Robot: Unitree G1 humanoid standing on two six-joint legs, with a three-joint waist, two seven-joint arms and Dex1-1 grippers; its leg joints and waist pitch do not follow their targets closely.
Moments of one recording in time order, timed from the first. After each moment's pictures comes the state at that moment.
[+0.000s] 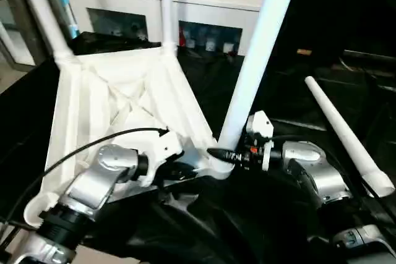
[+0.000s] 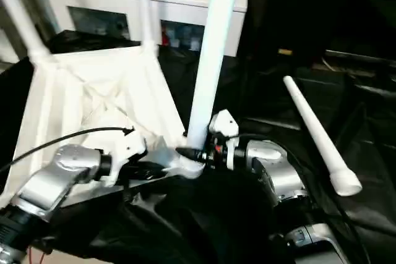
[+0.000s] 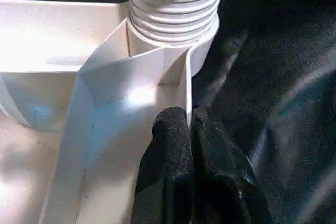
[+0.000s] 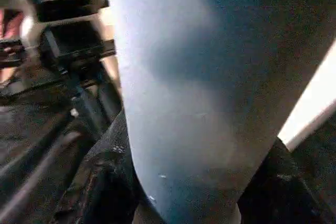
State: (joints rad) left arm -0.38 0.49 -0.36 0.17 -0.09 0.36 -1.10; right arm -0.44 -0.30 0.21 0.49 0.24 0.03 1.14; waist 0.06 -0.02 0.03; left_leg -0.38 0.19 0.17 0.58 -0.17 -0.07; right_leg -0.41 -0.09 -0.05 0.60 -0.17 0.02
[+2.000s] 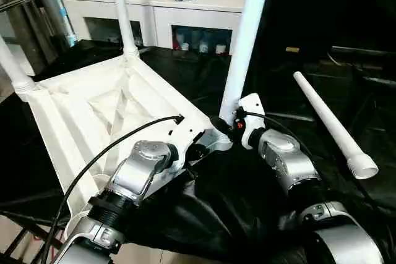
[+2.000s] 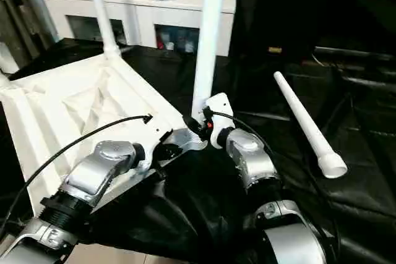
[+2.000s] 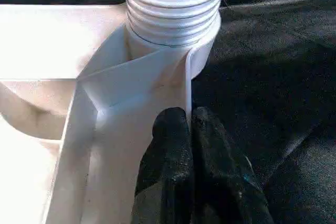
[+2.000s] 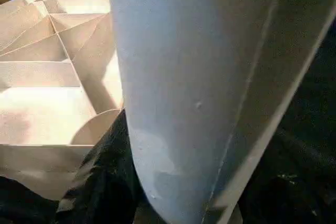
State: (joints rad) left arm -0.49 0.19 -0.29 0.32 0.02 0.57 -0.69; right arm -0.62 -0.09 0.07 0.80 0.10 0.04 0.59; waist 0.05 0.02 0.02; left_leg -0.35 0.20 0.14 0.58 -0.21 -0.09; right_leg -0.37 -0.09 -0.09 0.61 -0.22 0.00
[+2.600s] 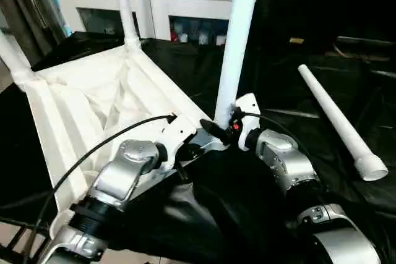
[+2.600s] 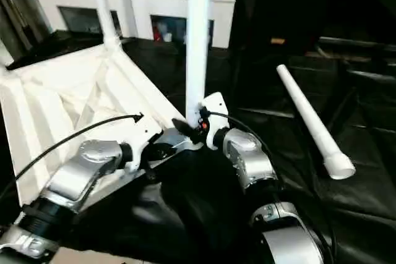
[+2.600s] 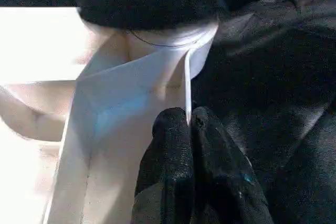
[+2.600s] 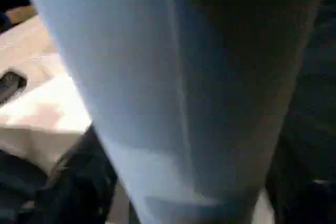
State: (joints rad) left arm -0.43 0.28 -0.29 0.18 -0.01 0.54 -0.79; right arm -0.60 -0.08 0.06 0.72 0.13 0.11 0.71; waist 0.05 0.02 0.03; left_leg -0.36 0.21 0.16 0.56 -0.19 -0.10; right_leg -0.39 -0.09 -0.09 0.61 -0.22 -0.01
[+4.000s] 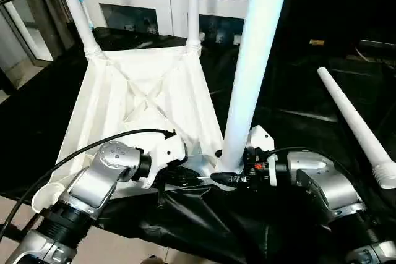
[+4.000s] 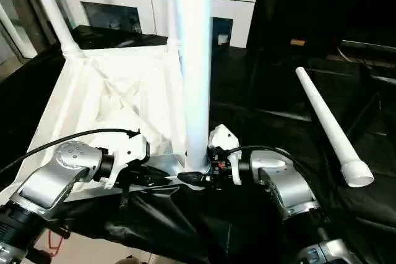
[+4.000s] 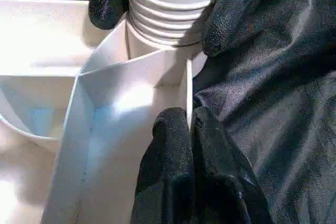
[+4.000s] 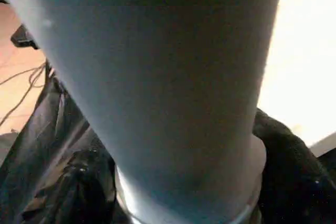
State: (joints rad) left arm -0.38 0.47 -0.37 0.13 -0.08 0.34 -1.19; right arm -0.34 -0.36 0.22 0.26 0.20 0.27 1.16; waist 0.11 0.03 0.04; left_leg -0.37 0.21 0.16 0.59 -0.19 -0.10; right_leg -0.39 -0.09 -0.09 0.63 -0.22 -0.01
